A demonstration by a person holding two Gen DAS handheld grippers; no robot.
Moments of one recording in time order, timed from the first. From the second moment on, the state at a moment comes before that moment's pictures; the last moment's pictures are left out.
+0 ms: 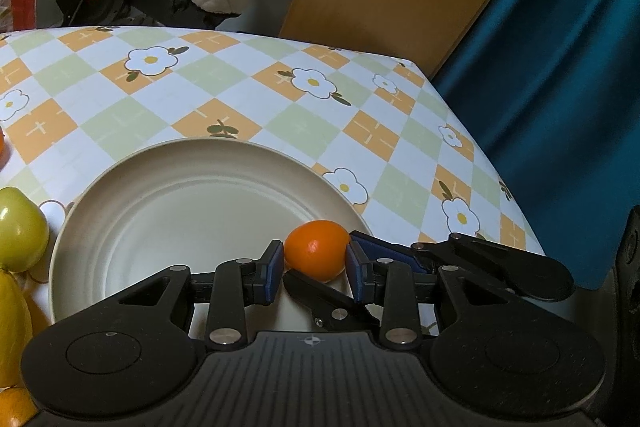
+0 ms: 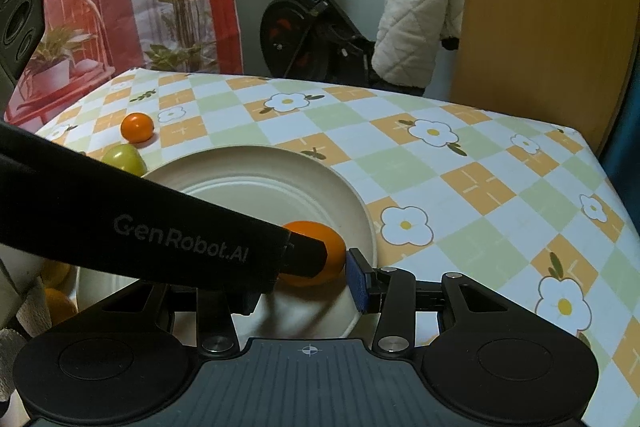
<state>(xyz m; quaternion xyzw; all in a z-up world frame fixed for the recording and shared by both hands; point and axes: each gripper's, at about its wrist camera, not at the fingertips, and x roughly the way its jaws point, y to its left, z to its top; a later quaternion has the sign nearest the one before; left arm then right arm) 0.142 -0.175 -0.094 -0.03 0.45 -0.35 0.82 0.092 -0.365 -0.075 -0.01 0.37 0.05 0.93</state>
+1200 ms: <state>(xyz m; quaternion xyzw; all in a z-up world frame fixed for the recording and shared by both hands) 0.071 -0.088 -0.040 0.05 0.38 -0.20 0.90 0.022 -0.315 -0.032 0.04 0.35 0.09 0.93</state>
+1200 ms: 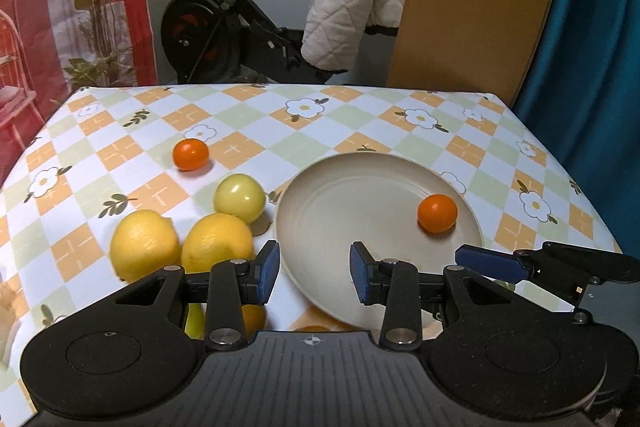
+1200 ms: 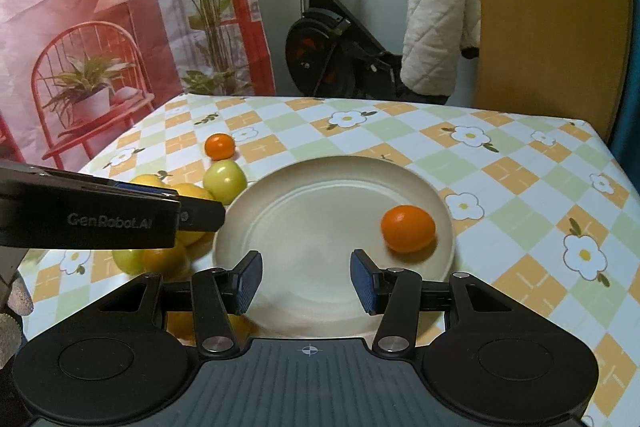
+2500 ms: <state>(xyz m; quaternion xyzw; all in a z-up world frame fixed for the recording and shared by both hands) 0.053 -0.029 -0.073 -0.03 0.42 -0.22 0.88 -0.001 -0.275 -0.054 0.00 0.38 0.14 0.91</state>
